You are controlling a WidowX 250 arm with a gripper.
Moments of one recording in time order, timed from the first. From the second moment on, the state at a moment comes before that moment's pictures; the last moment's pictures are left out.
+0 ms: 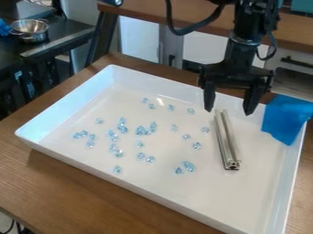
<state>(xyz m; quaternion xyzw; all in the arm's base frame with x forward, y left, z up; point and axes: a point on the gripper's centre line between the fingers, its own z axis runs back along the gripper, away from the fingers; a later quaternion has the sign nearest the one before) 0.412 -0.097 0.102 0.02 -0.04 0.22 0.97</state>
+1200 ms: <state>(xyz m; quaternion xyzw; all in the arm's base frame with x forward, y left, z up) 0.411 -0.115 0.063 0.03 -0.05 0.20 0.98</state>
